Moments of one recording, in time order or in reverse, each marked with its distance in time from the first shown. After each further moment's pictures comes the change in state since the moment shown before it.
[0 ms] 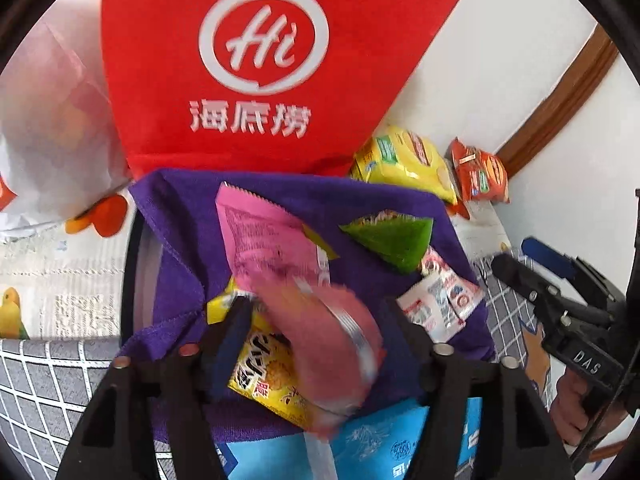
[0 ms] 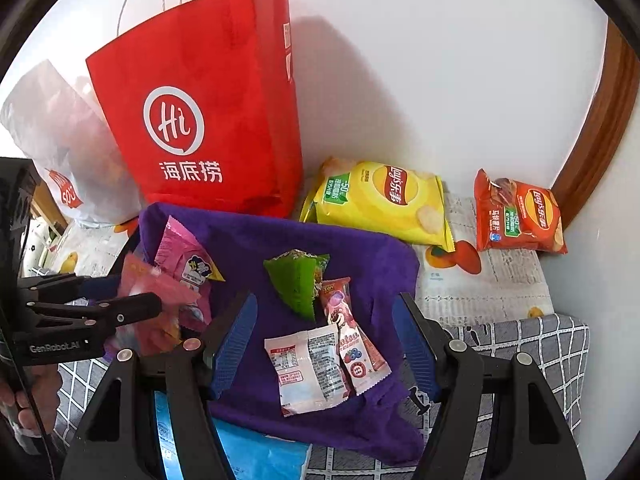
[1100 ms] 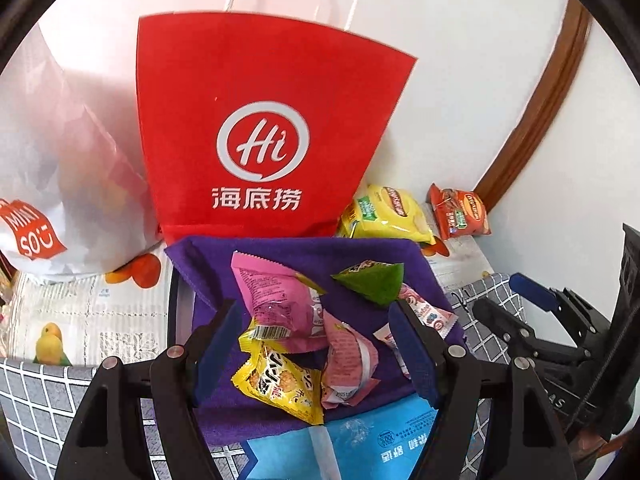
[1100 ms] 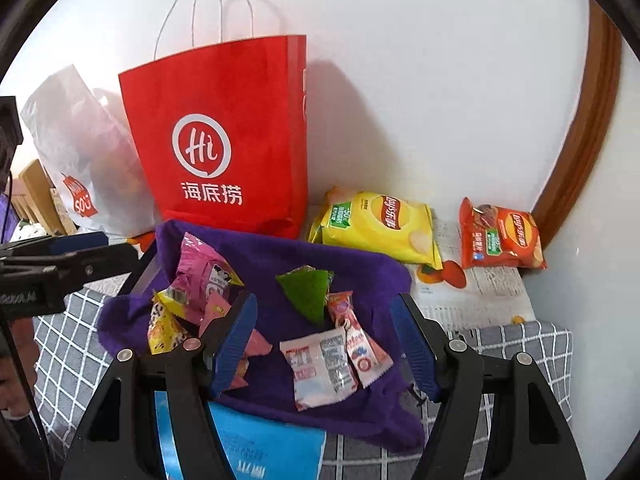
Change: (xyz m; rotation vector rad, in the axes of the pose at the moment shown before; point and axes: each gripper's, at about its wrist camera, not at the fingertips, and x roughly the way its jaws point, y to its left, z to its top) left arm -0.070 -0.009 -0.001 0.069 -0.175 0.003; right arm -0.052 0.020 -0.019 0.004 -0.125 -0.034
